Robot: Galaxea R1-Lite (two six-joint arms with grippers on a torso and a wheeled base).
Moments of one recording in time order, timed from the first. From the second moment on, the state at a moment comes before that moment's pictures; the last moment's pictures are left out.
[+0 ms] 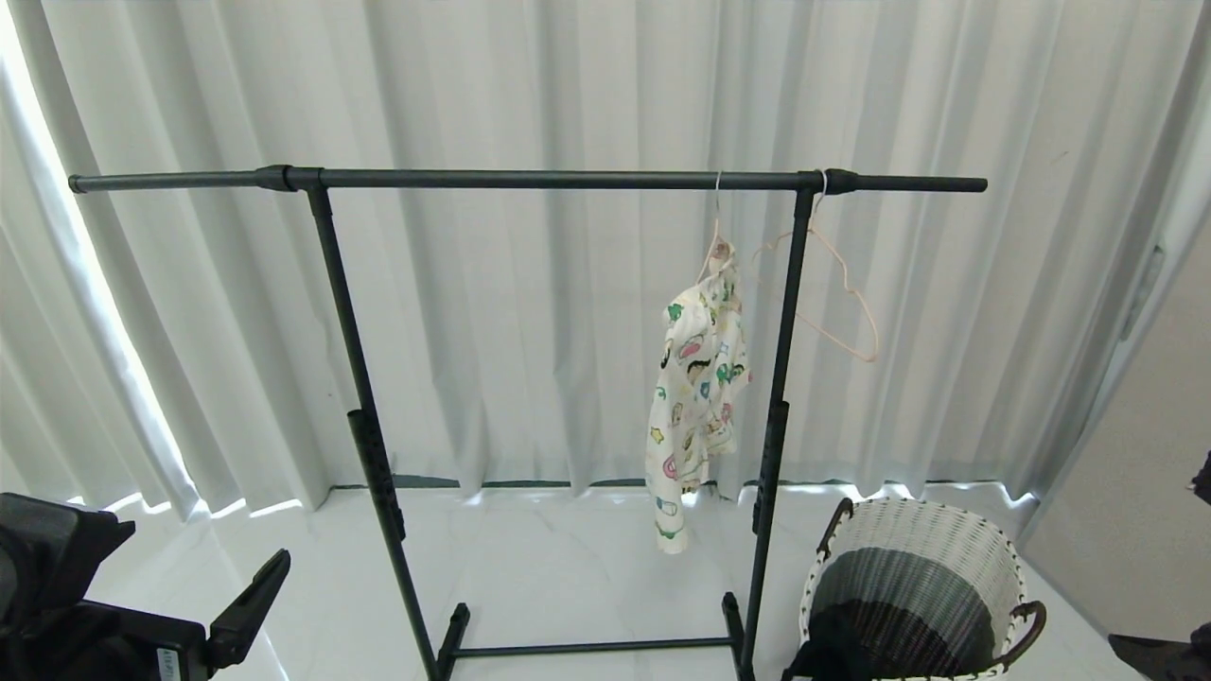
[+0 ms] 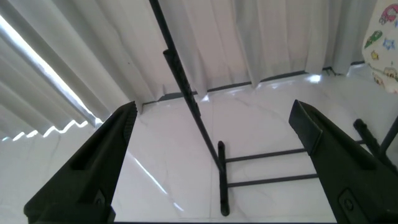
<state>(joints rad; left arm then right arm) -0.29 0.98 -0.09 -0.62 0.33 0.26 0.67 1.08 -0.81 0.71 -0.51 0.30</state>
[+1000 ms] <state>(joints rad) -0.29 0.98 -0.08 -0.63 0.33 0.26 0.67 1.08 -0.75 0.67 -0.51 0.30</state>
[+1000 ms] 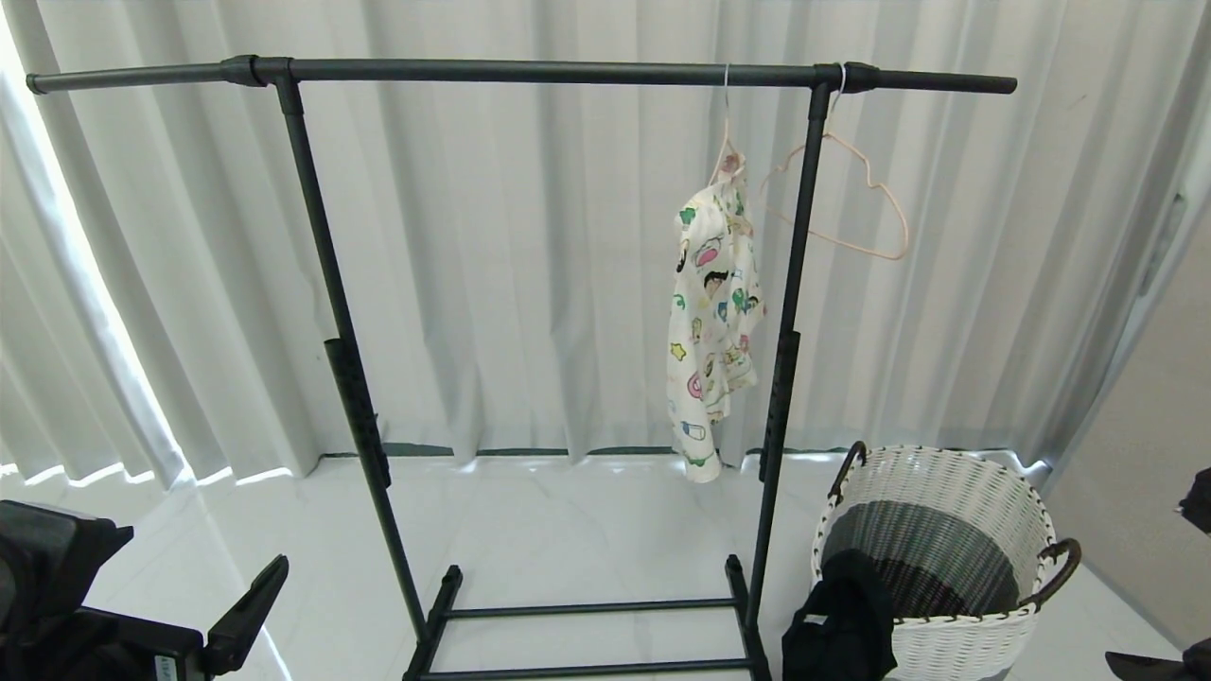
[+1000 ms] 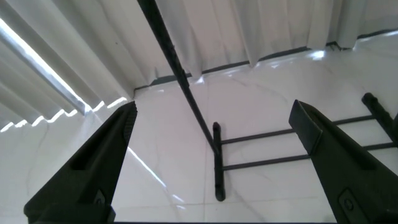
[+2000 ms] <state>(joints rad) -0.40 0.98 -0.09 -0.62 0.33 0.26 0.64 1.19 -0.30 -0.10 -0.30 -0.18</state>
